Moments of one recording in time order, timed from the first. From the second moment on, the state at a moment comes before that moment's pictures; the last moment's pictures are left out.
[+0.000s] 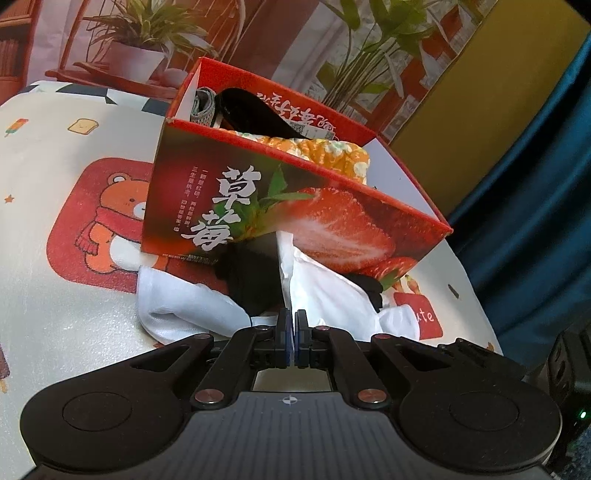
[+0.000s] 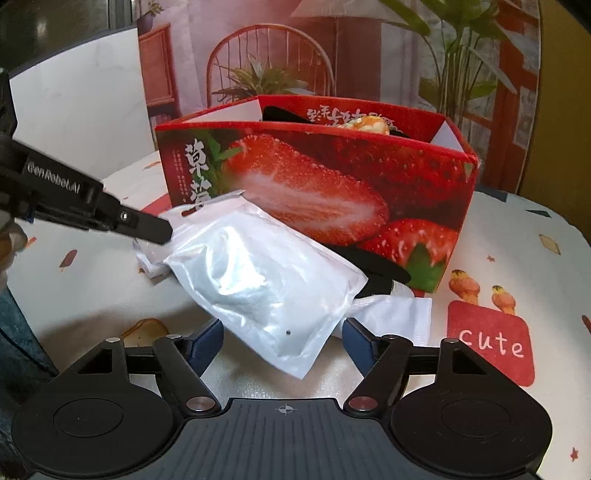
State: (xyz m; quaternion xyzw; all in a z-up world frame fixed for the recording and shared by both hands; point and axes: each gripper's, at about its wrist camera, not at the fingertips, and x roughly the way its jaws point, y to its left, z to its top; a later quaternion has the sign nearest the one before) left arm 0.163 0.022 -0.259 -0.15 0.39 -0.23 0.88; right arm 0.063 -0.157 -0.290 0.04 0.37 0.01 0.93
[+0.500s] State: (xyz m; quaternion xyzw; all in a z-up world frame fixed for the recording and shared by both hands) left arm 0.176 0.023 -0.251 -0.16 0.39 -0.22 0.88; right arm 0.079 -0.143 -0.289 -0.10 0.35 0.02 0.93
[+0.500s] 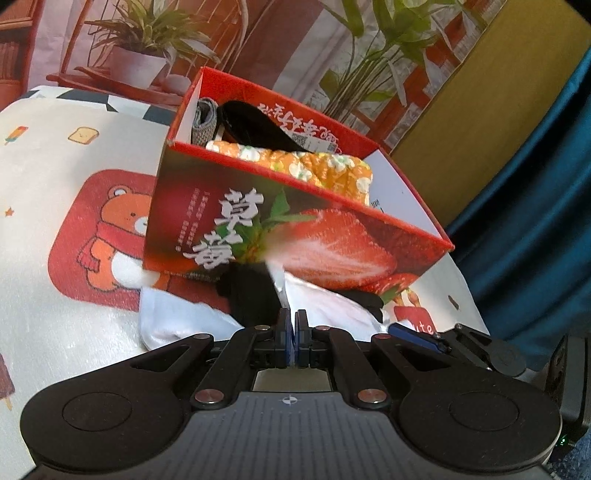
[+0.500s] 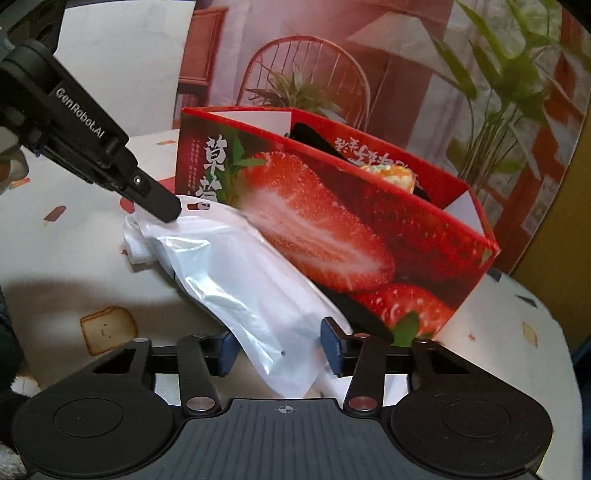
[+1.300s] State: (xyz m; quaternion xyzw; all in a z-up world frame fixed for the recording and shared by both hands) left arm 0.192 0.029 -0.235 -0.07 0.31 -0.24 0.92; right arm 0.106 -0.212 -0.275 0.08 0.30 0.01 0.95
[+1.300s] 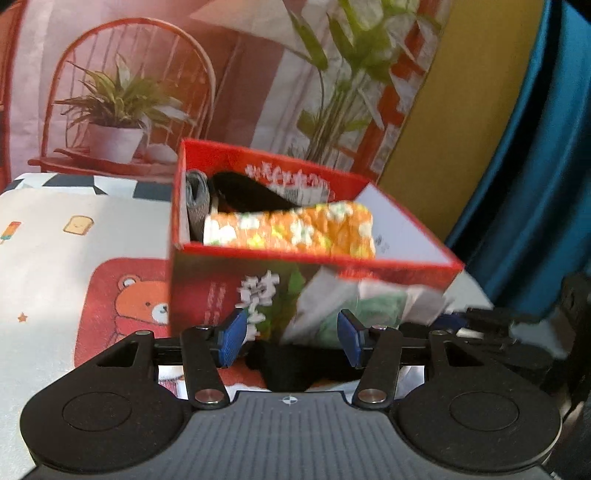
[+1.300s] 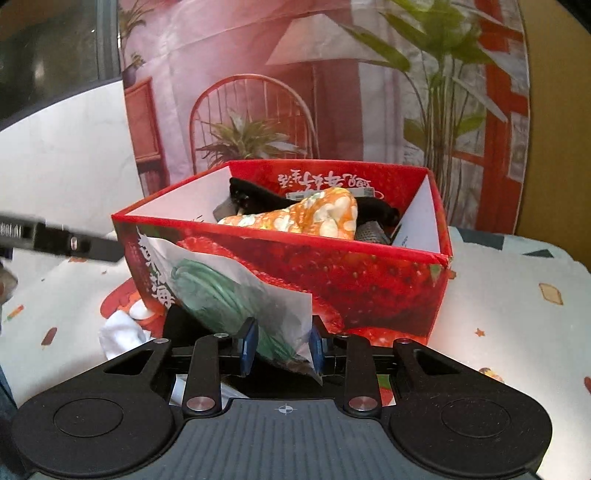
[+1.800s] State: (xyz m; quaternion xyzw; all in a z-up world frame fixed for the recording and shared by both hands) left arm 0.212 -0.009 -0.256 -0.01 0.30 -0.29 0.91; right arm 0.105 -0.218 -0.278 0.11 0.30 0.00 0.95
